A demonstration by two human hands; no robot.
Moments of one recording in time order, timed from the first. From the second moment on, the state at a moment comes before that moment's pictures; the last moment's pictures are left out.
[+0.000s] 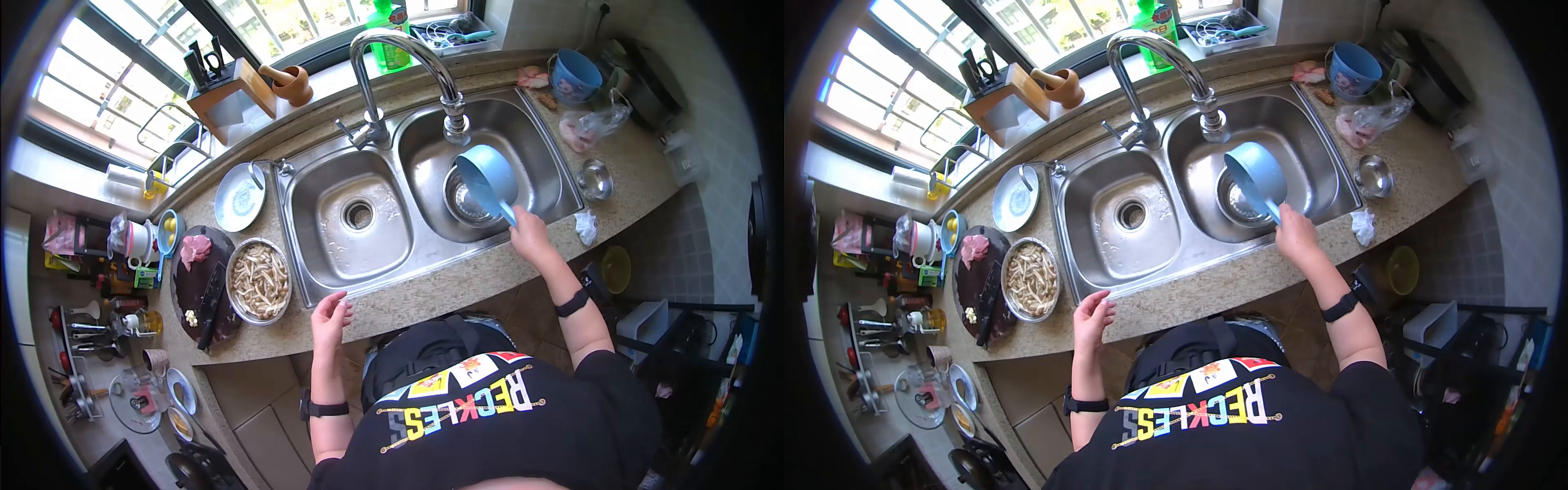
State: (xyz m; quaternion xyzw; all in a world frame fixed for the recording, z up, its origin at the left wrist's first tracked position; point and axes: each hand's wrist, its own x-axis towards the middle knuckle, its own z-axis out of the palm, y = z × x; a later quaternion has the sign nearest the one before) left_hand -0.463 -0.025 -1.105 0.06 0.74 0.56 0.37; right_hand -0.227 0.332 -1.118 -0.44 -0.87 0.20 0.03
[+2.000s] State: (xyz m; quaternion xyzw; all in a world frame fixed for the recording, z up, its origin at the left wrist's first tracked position) left_hand -0.411 0.042 -1.129 -0.20 0.63 0.72 0.22; right_hand 0.092 0.641 -1.175 -0.64 -0.60 0.10 0.47
